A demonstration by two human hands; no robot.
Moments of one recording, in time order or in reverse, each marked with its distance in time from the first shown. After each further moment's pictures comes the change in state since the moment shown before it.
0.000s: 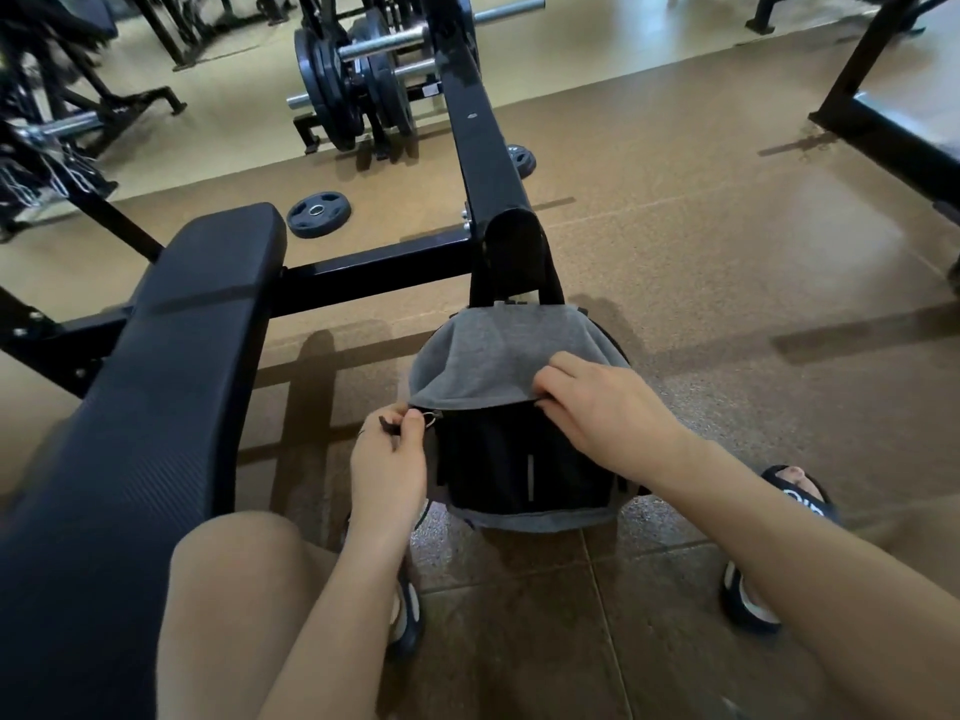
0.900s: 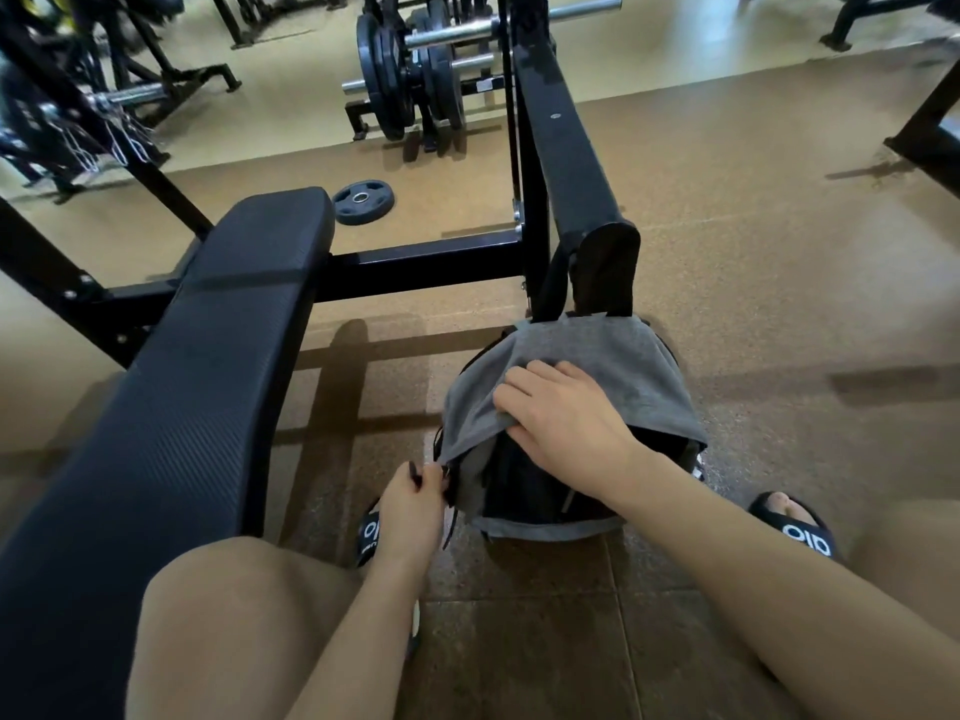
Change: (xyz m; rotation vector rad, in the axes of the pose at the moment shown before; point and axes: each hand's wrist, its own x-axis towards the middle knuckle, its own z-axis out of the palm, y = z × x) left_hand 0.024 -0.079 0.004 -0.144 -0.041 -0.311; right_hand 0.065 -0.050 0.035 -0.044 0.019 -0.167
